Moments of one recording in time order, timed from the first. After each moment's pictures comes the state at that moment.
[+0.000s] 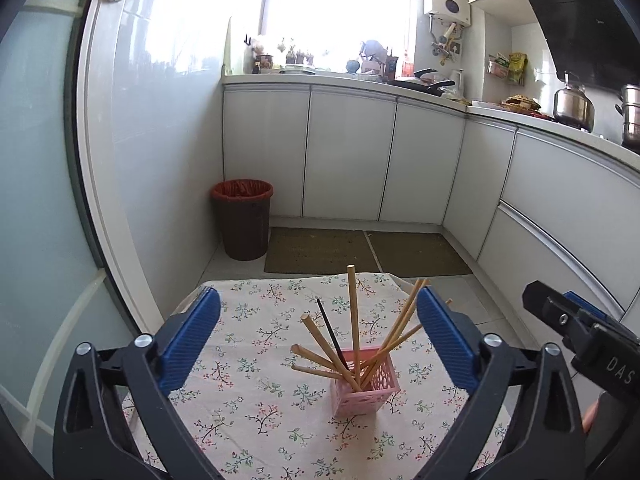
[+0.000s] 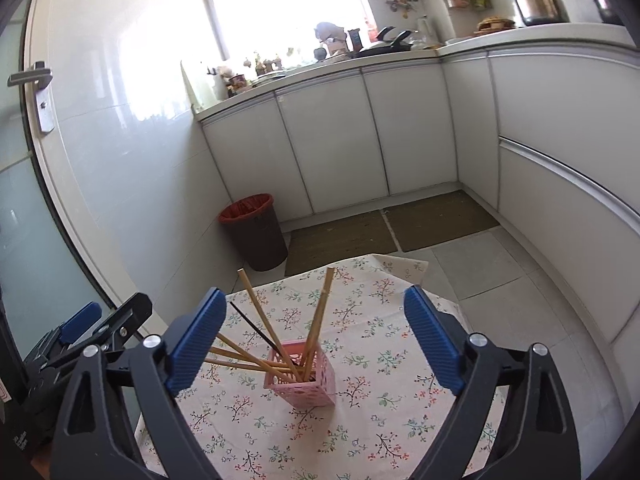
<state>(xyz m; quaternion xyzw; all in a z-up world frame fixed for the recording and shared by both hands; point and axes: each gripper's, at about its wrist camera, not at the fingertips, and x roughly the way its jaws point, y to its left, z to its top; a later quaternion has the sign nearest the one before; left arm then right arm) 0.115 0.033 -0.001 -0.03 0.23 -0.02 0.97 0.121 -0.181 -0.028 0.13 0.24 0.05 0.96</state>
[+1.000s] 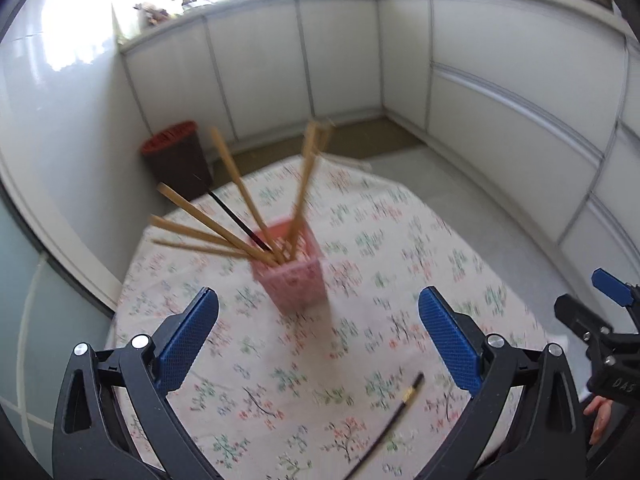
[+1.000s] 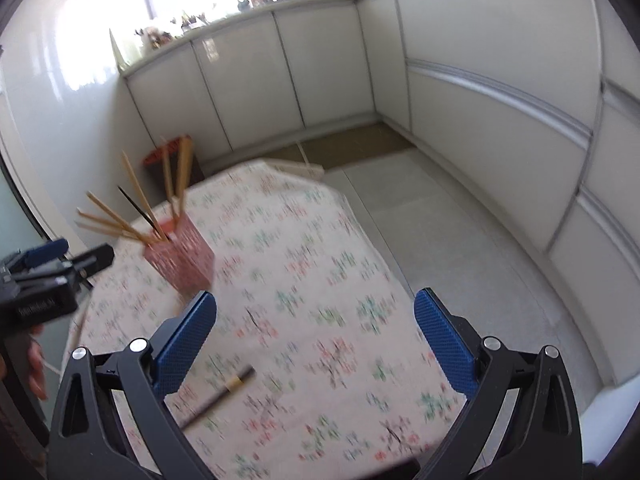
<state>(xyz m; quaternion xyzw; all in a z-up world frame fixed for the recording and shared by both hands) 0.095 -0.063 -0.097 0.12 0.38 -0.13 0.91 0.023 -0.282 -0.155 0.13 0.37 -0.06 0.92</state>
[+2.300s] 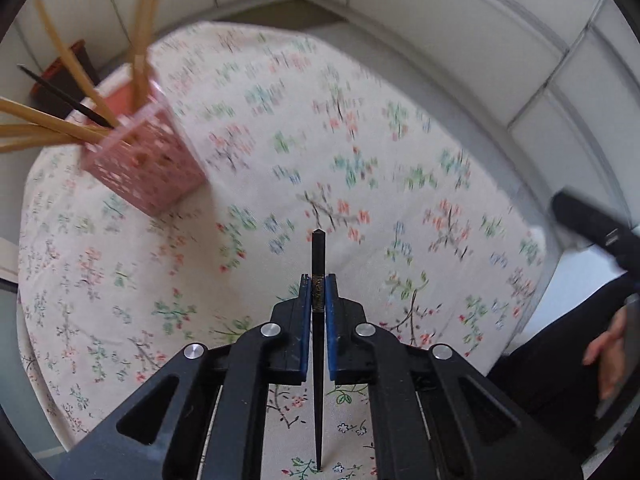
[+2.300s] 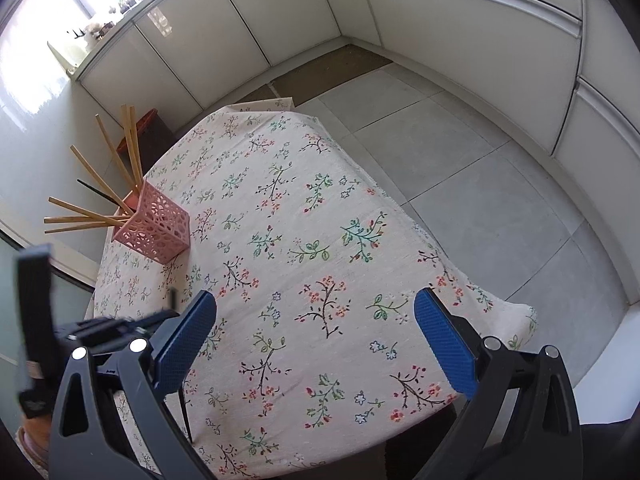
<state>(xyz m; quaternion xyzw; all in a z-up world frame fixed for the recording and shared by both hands) 0.099 -0.071 -0.192 0.13 0.54 -0.25 0.79 0.041 -0.301 -0.197 0.24 0.45 -0.06 0.86</state>
